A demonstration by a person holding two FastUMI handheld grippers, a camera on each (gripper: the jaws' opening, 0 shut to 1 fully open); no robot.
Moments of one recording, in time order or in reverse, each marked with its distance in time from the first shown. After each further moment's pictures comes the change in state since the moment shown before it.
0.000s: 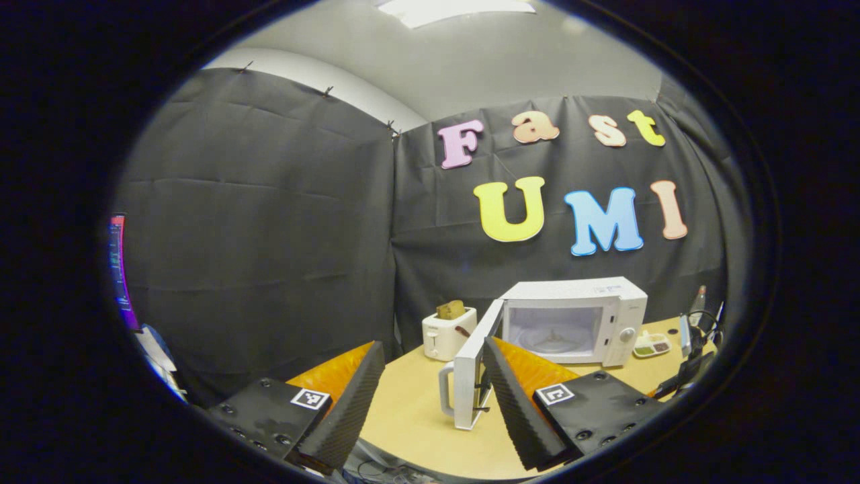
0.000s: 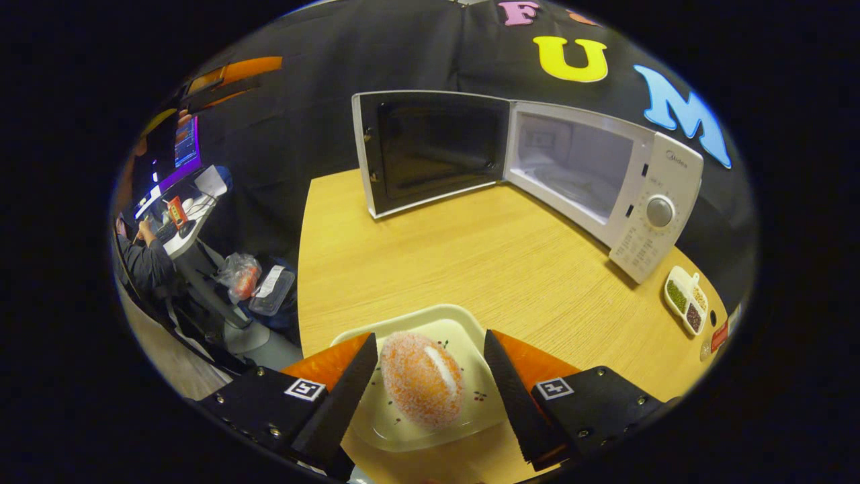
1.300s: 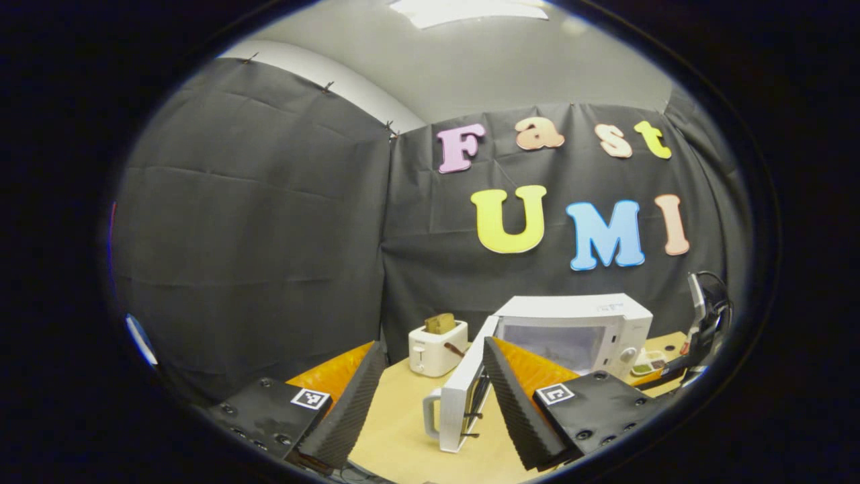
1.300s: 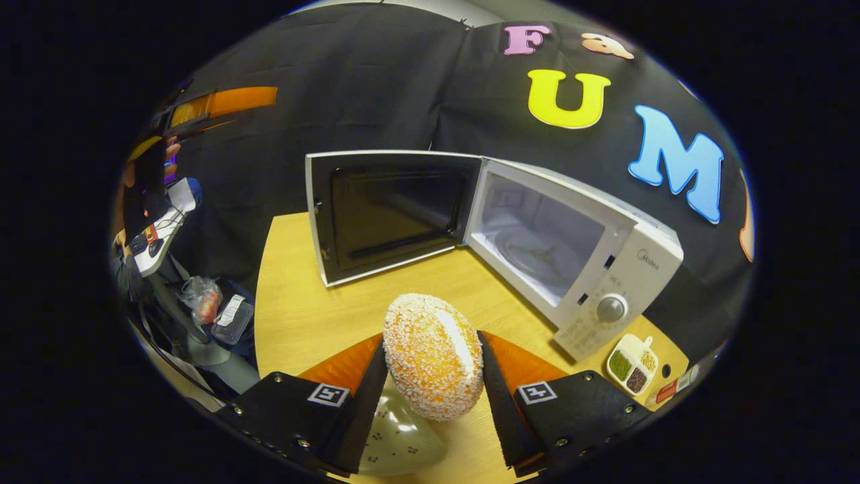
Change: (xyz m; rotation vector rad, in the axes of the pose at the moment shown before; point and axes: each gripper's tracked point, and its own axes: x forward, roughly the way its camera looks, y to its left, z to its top) left arm 0.073 -0.008 0.013 -0.072 -0.048 -0.038; right arm -0.015 -0.063 0.144 -0.084 -0.195 -0.208
